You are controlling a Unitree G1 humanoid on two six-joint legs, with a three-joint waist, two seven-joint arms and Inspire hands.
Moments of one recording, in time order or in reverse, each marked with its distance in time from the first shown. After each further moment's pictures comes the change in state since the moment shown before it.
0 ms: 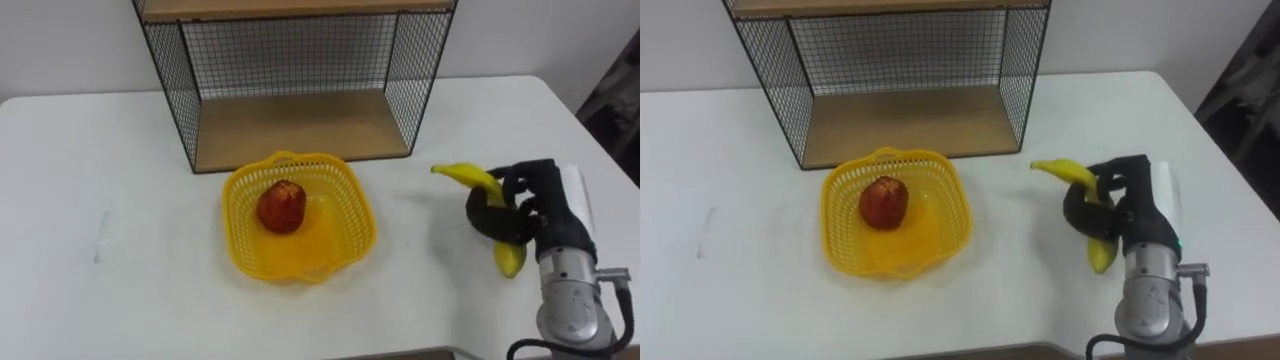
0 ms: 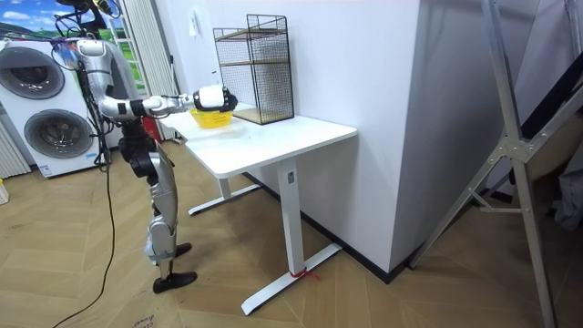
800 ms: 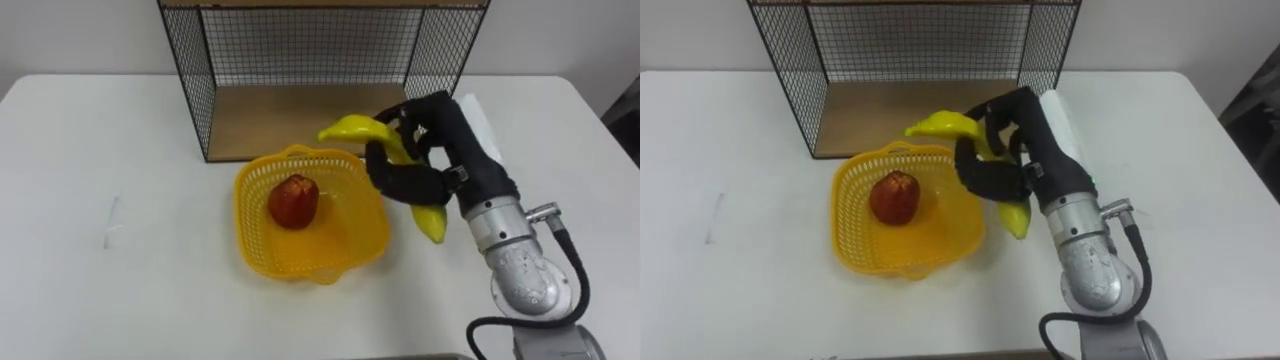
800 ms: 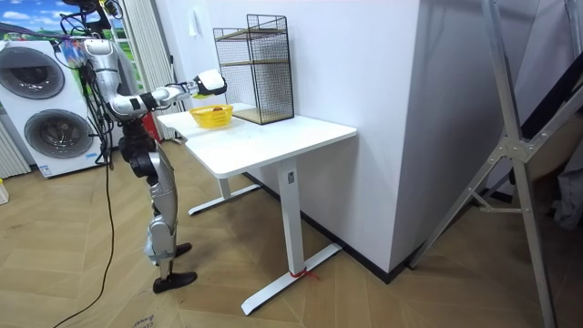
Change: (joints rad) left arm -0.067 0.013 -0.123 0.094 0.000 -0.040 -0.007; right arm -0.080 -0.032 0.298 -0.153 0.015 -0.042 0.203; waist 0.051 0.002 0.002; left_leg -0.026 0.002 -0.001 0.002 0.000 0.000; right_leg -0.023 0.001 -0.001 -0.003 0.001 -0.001
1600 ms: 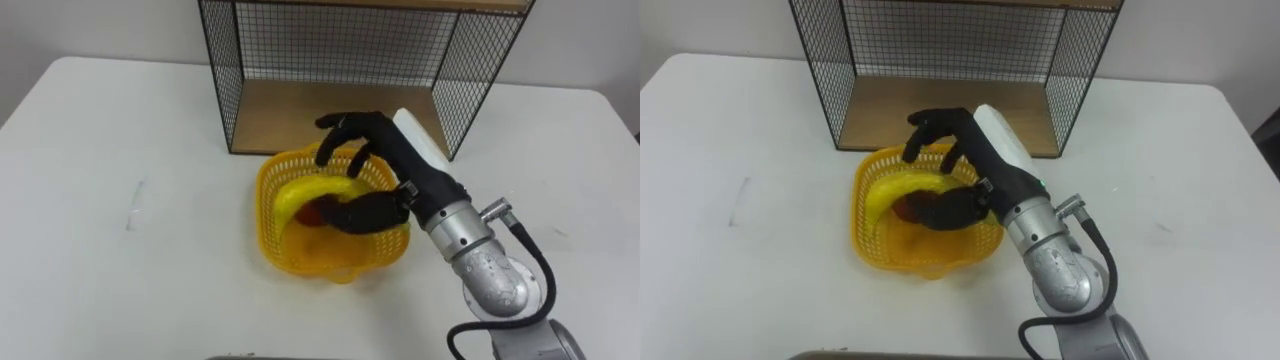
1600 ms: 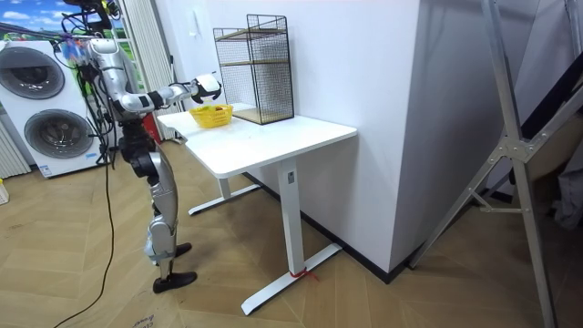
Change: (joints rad) left arm -0.072 0.025 -0.055 0.066 -0.001 0.000 -0.057; right arm -0.034 -0.015 0.093 0.001 -0.003 0.001 0.081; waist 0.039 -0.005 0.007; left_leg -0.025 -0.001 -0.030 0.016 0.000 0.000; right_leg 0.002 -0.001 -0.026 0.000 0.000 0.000
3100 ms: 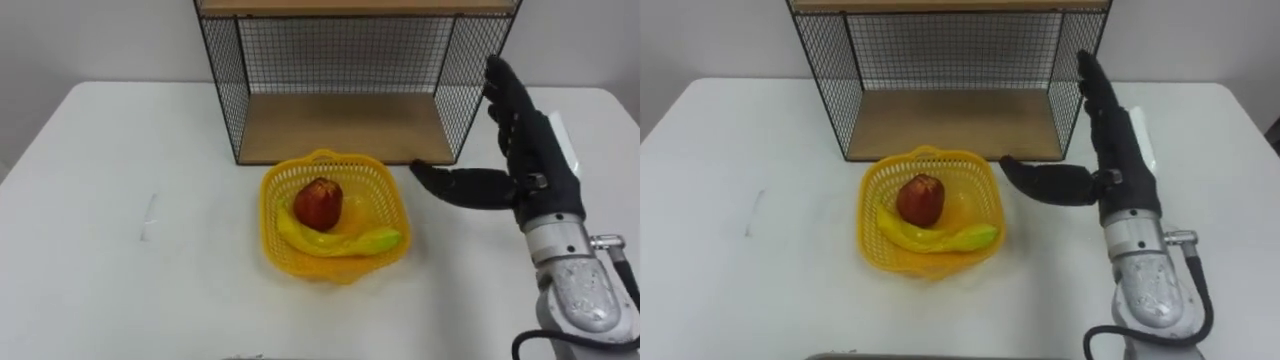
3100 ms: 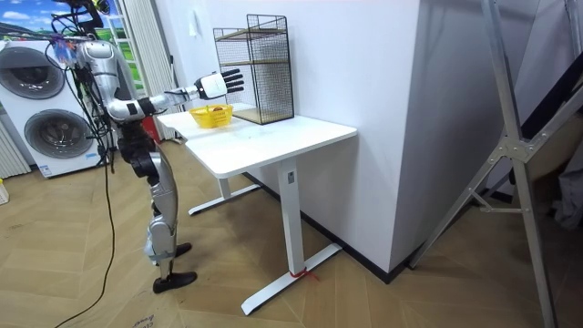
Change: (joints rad) left arm 0.182 -0.018 0.624 -0.214 -0.602 -0.111 0.535; right arm 0.163 -0.013 -0.321 0.000 0.443 -0.010 -0.262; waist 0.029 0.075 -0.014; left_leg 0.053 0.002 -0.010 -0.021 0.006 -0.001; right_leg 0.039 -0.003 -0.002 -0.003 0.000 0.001
